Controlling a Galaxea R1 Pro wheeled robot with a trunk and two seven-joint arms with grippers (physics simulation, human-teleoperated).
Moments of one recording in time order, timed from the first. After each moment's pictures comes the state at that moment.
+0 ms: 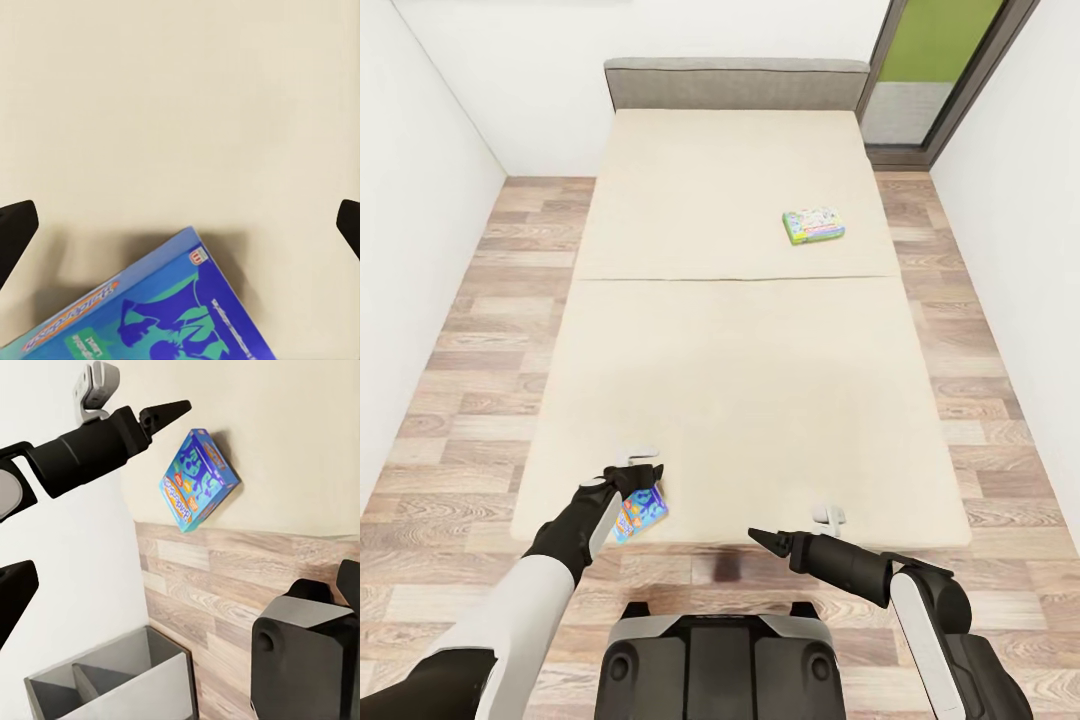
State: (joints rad) left arm -0.83 -0.08 0.03 -0.59 0.02 0.27 -0.03; right arm -0.25 0.01 -0.03 -1.58 -0.40 0.92 0.59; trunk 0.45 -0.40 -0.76
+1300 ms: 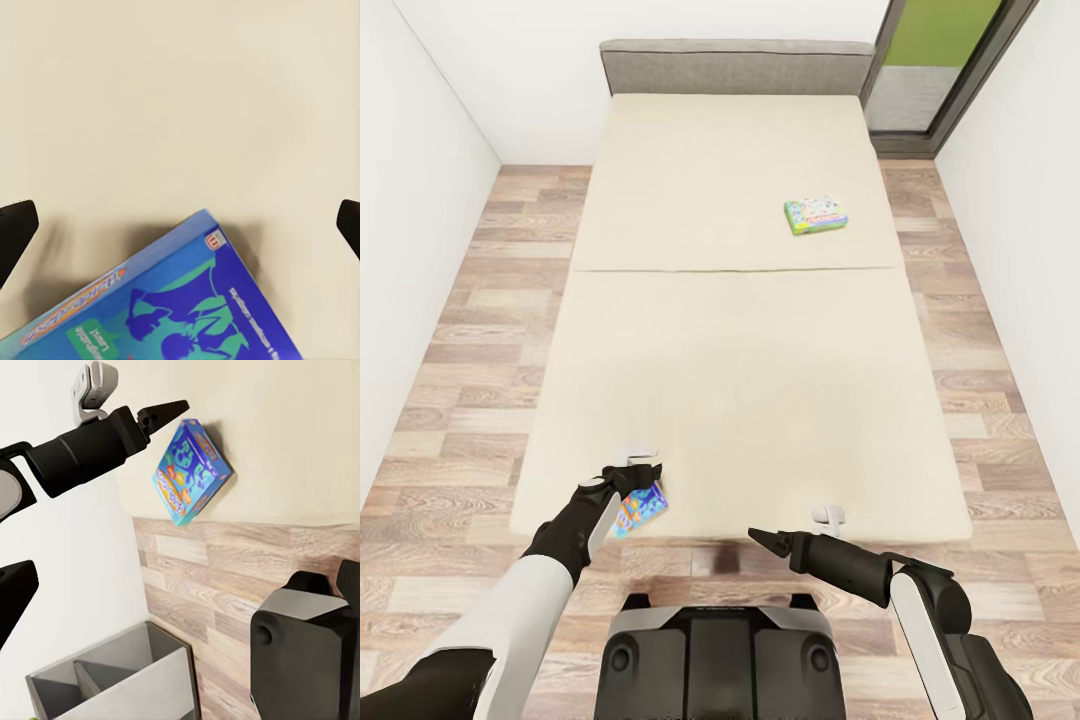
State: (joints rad) left arm -0.83 -0.07 0.03 -0.59 0.02 0.26 -0.03; right arm -0.25 0.01 -0.03 -1.58 -0.40 0.92 0.59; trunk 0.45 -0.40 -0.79
